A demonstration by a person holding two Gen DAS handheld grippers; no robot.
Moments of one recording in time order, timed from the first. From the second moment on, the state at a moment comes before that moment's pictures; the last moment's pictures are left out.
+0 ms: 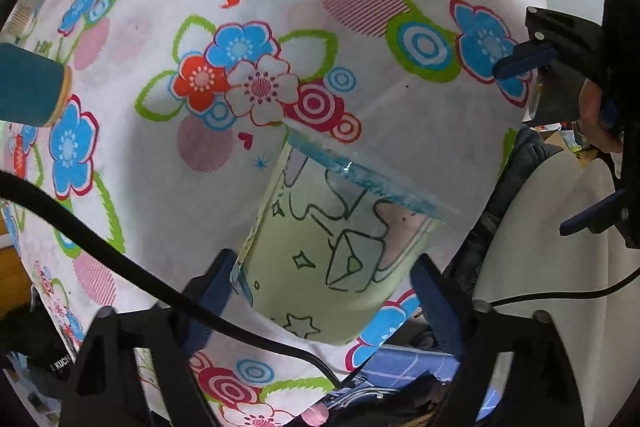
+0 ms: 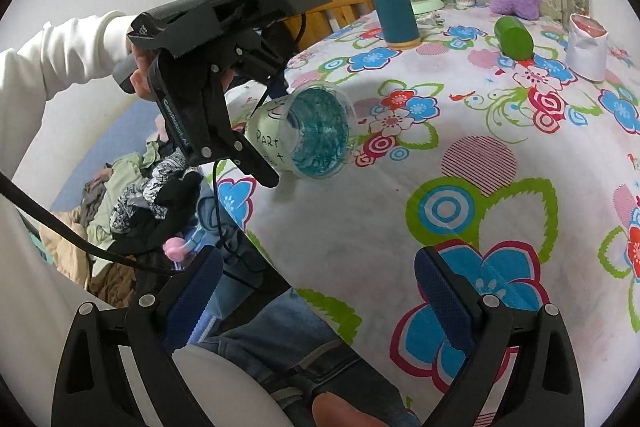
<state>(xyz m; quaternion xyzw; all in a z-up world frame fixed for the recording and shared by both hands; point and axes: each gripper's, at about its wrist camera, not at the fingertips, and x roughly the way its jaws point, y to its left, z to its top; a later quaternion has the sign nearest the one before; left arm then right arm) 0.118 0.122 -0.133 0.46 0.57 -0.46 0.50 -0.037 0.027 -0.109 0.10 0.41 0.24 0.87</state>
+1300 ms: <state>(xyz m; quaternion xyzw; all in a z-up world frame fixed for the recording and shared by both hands) 0.074 0.031 -0.103 0.58 0.68 -0.23 0.39 -0.050 -0.048 -0.110 0.18 0.31 0.28 0.89</state>
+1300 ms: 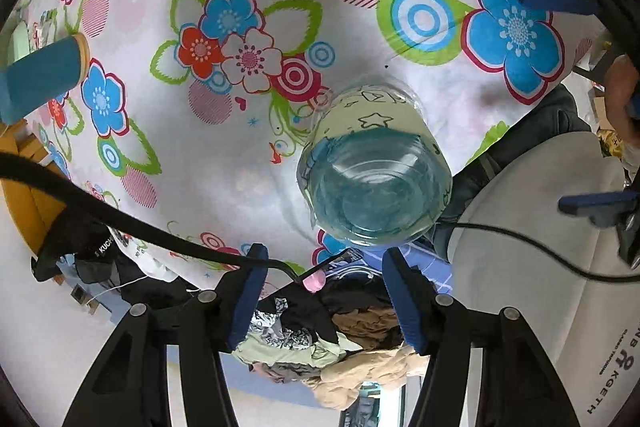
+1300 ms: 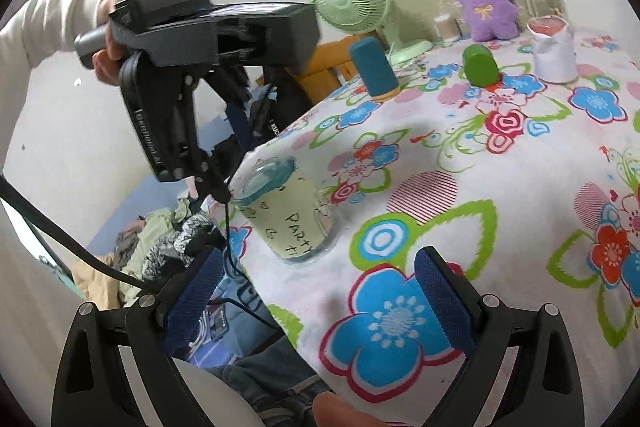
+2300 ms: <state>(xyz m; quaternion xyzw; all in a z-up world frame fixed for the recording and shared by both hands) 0.110 0.134 -0.029 0.40 0.65 -0.28 0.58 -0.021 0.010 -0.039 0.06 0.33 0.25 0.91</state>
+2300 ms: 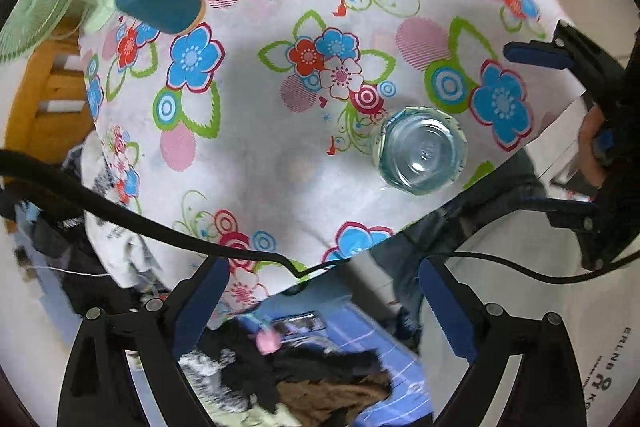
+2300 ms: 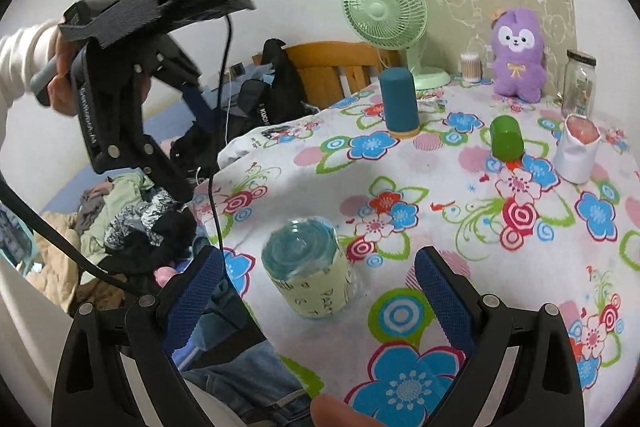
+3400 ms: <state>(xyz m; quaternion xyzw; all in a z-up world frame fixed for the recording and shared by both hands) 0.028 0.269 0.022 0.00 0.38 -0.33 0.86 -0.076 0.065 0.022 0.03 0.22 0.13 0.97</state>
